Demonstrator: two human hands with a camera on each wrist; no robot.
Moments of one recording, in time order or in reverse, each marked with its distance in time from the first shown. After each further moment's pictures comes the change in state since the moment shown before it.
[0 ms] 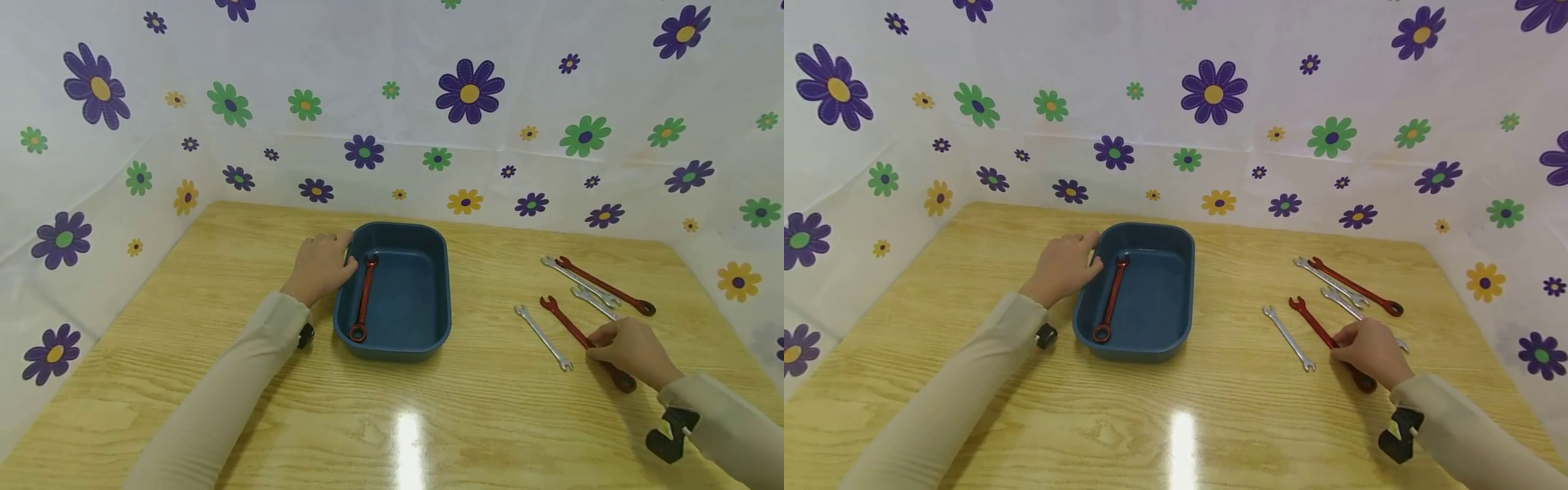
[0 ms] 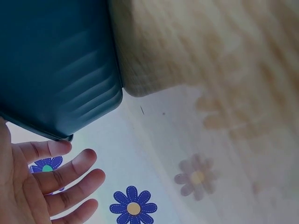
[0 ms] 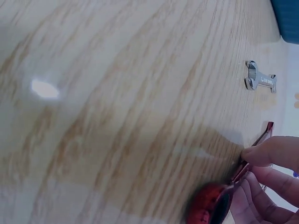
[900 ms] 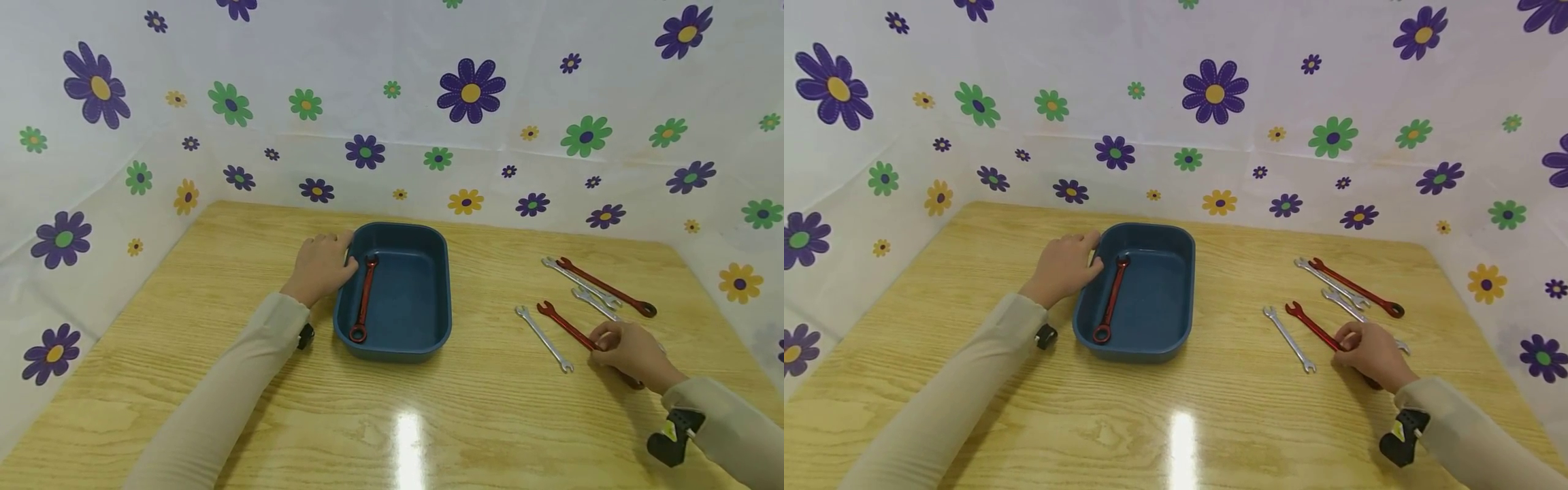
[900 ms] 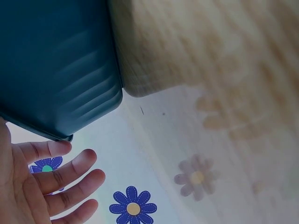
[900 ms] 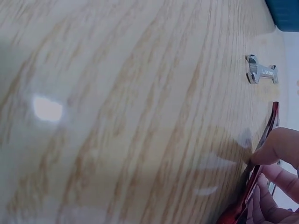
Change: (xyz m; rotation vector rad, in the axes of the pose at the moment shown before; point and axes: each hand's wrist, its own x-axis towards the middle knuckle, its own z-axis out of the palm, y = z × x) left_hand -0.001 0.000 -0.001 -0.006 -0.015 -0.009; right_hand 0.001 0.011 0.006 0.100 -0.047 0.024
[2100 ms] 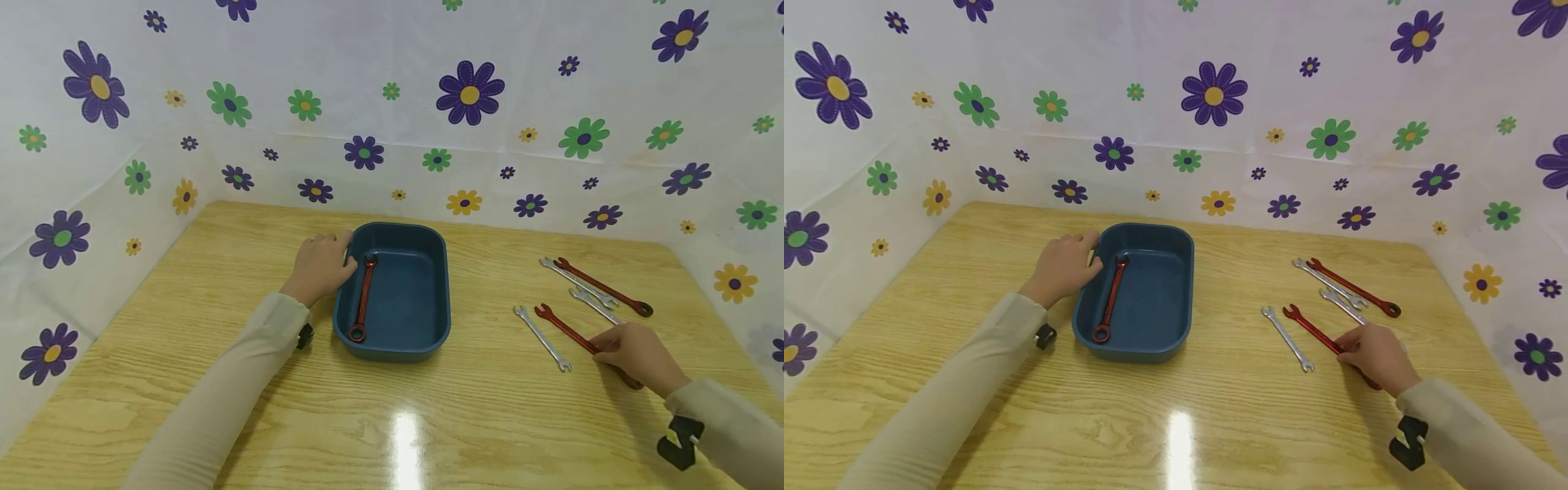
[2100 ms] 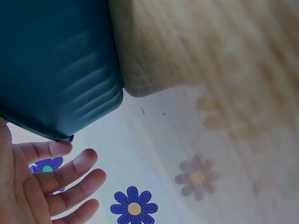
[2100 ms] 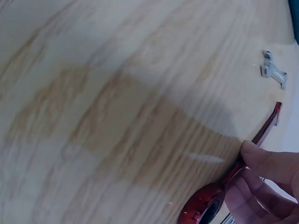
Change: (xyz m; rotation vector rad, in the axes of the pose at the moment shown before) left_hand 0.001 0.002 0.000 -0.008 -0.004 -0.008; right_hand -0.006 -0.009 -0.011 -0.126 0.008 -0.094
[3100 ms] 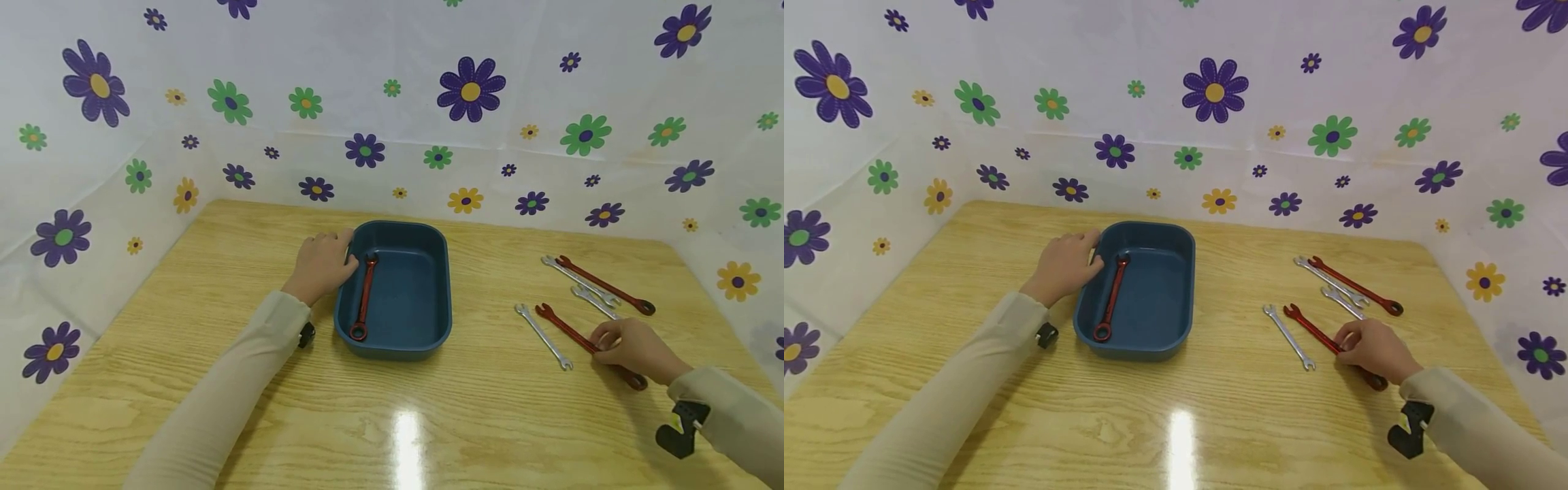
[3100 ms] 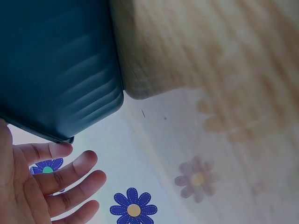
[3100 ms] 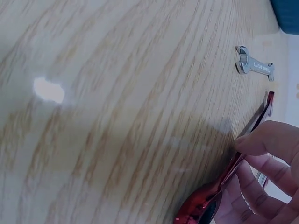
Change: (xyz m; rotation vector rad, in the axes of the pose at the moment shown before) left_hand -0.001 0.000 0.001 0.016 0.001 0.004; right_hand 0.006 0.007 -0.002 0.095 -0.101 0.006
